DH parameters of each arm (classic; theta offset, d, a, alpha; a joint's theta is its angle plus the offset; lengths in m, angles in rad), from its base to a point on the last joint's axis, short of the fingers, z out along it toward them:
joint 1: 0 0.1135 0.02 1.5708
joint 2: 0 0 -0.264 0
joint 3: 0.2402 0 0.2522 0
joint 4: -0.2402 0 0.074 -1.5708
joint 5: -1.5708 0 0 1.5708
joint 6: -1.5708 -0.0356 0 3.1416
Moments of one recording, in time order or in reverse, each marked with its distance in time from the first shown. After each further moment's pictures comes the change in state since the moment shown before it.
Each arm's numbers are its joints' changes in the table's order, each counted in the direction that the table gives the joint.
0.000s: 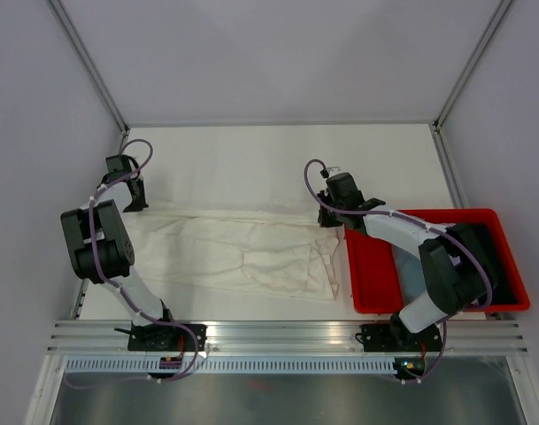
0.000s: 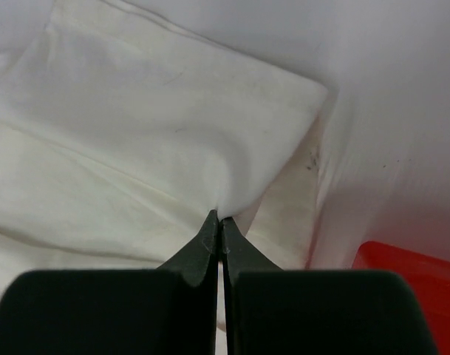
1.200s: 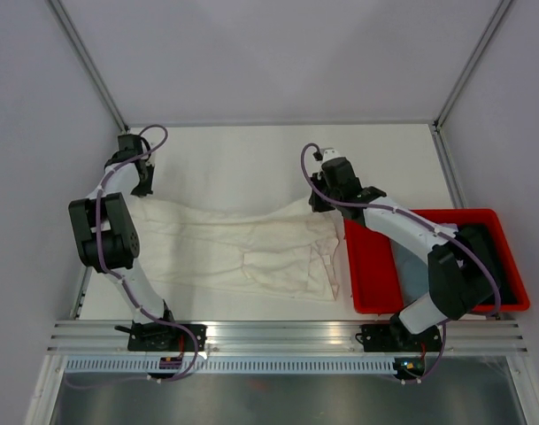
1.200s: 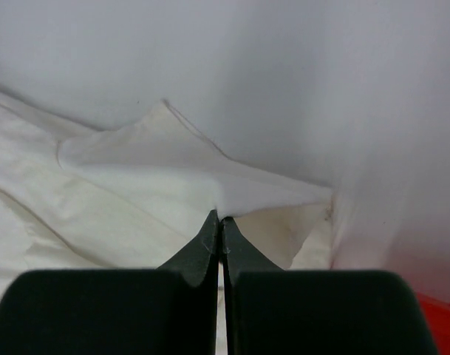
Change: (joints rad) left arm -0.102 -0.082 0.231 -0.225 0.069 -0.156; right arm 0.063 0.041 0.105 -0.038 -0.007 0.005
